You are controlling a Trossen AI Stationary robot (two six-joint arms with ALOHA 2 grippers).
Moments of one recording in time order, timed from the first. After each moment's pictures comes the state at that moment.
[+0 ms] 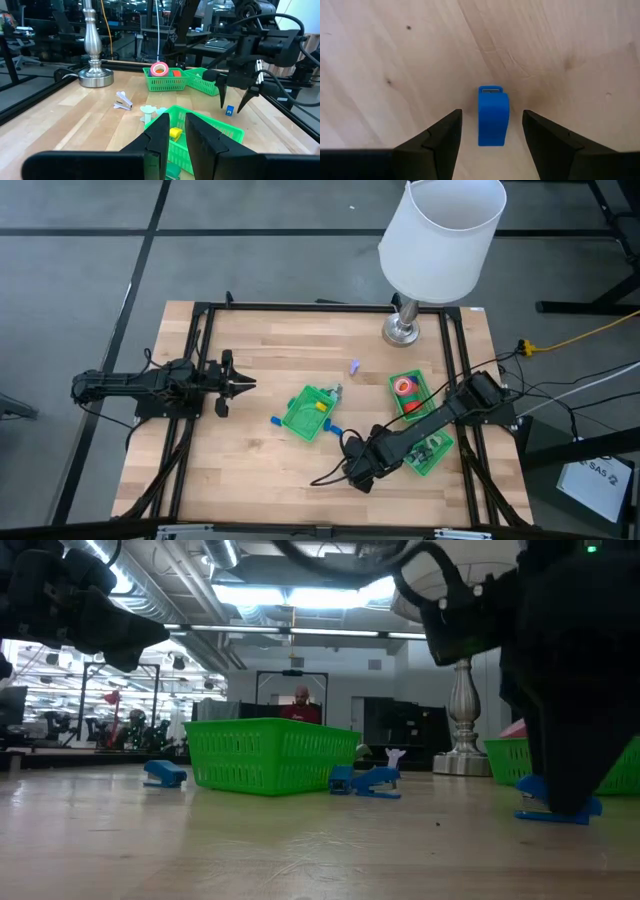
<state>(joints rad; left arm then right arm) 0.06 0.07 0.01 0.03 -0.01 -0.09 0.56 2.01 1.35 -0.83 0.11 0.99</state>
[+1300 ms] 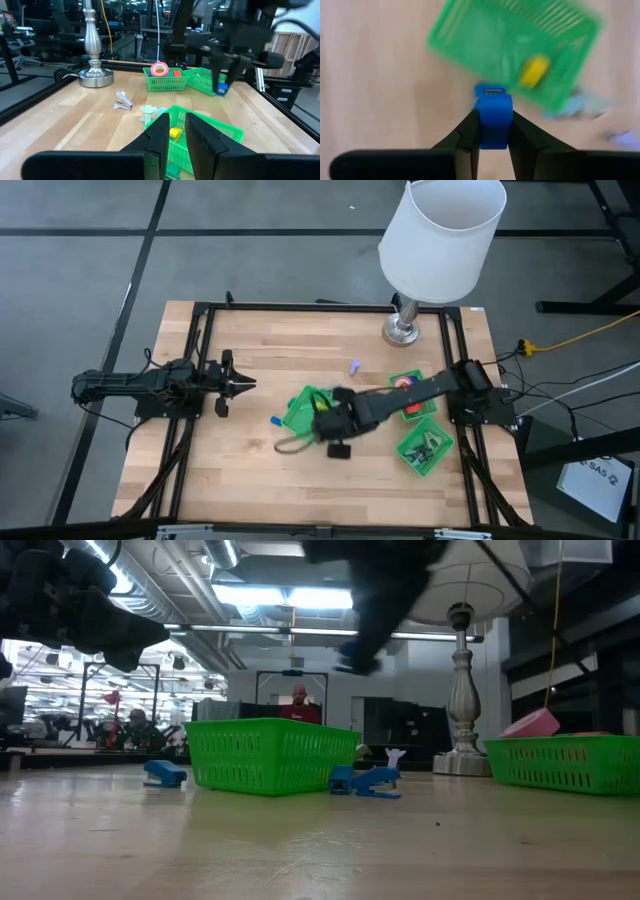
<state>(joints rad) 0.06 0.07 0.01 0.03 -0.01 -0.09 0.33 2.03 1.74 -1.03 0.23 0.35</state>
